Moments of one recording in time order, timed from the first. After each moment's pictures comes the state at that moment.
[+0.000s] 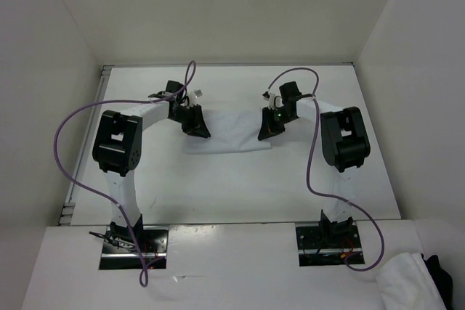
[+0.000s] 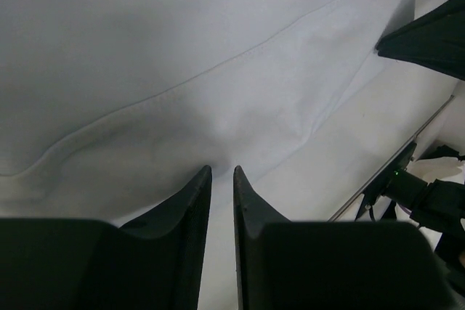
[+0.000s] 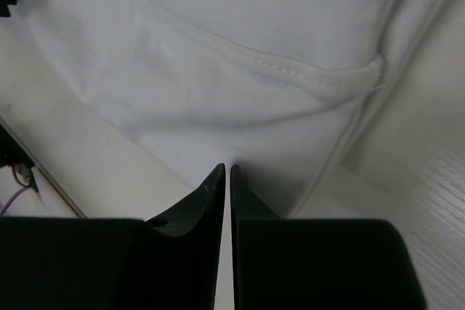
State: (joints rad) left arm -0.22 2.02 1.39 -0.50 0.65 -0.34; right arm 0.23 2.02 1.34 -0.50 -0.66 0.07
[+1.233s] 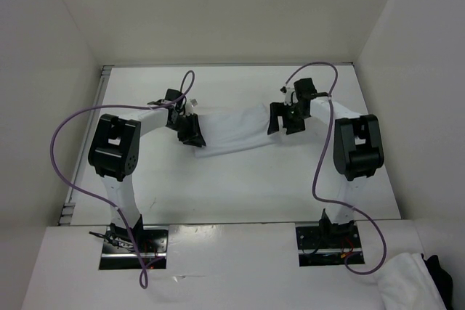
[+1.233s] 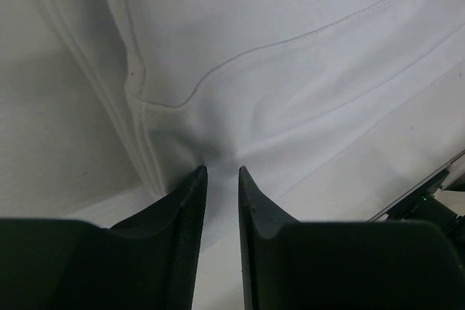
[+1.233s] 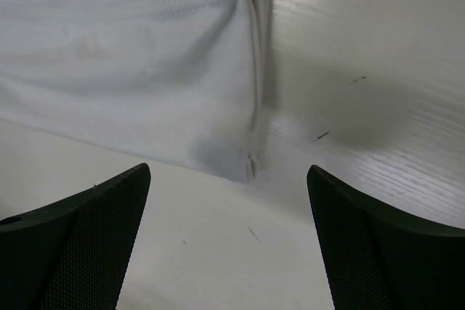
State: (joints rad) left arm -0.22 1.95 1.25 -0.48 0.50 -0.40; right arm 0.14 1.86 1.28 -0.54 -0.36 0.07
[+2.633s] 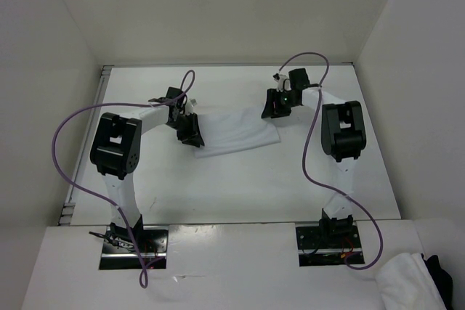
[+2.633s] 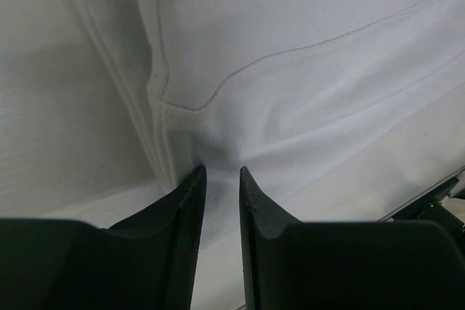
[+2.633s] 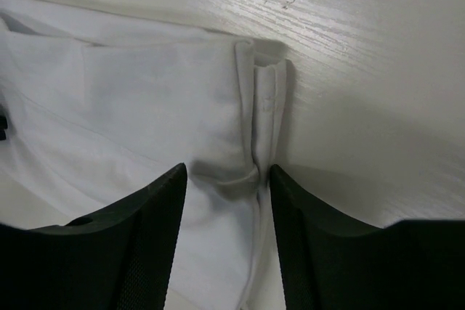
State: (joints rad) left arm -0.22 1.98 1.30 -0.56 0.45 -0.40; right arm 0.14 2.17 1.56 -0.41 -0.54 0.07
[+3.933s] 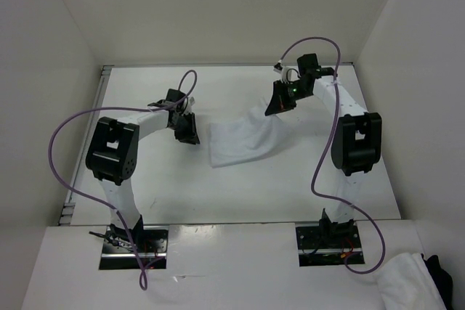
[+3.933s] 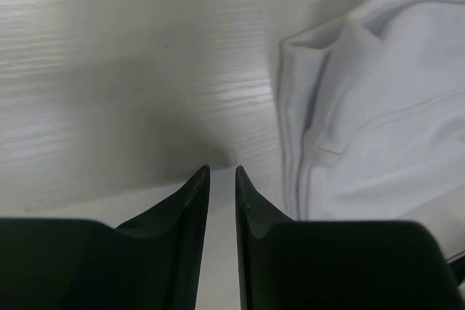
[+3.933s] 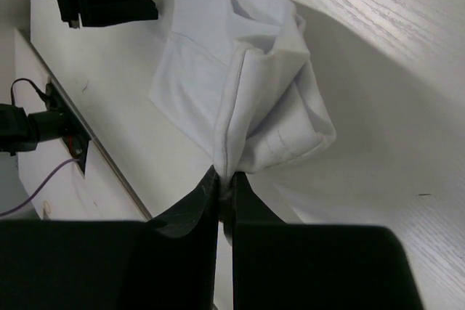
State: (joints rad) left arm -0.23 1.91 1.22 -0.45 0.28 -0.37; right arm 0.13 1.94 1.66 -0.84 -0.77 -0.07
